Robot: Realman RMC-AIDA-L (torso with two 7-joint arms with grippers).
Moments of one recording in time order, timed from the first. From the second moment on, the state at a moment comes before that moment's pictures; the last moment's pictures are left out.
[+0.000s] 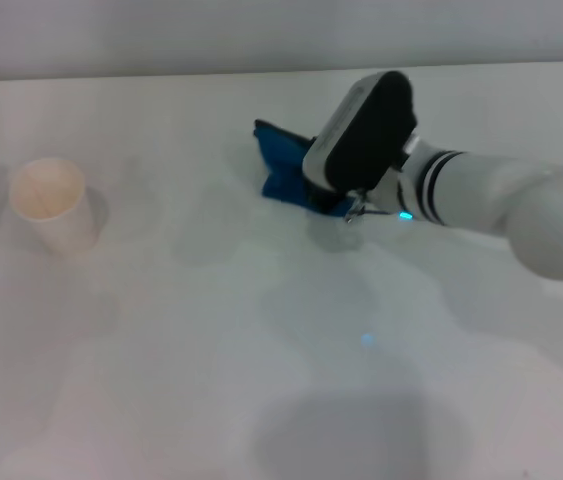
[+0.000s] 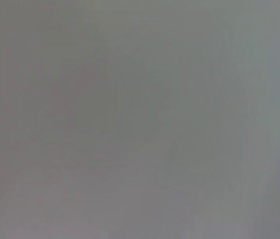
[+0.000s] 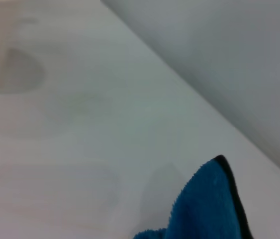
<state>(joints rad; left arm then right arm) -0.47 -2.07 0.83 0.06 -2.53 -1.29 2.48 0.66 2.02 -2.15 -0.68 -2.23 -0.09 2.50</state>
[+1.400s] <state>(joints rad) -0.48 -2.08 0.83 0.08 -2.53 -1.28 2.48 0.68 2.03 -2.54 -0.86 -2.23 -0.05 2.50</state>
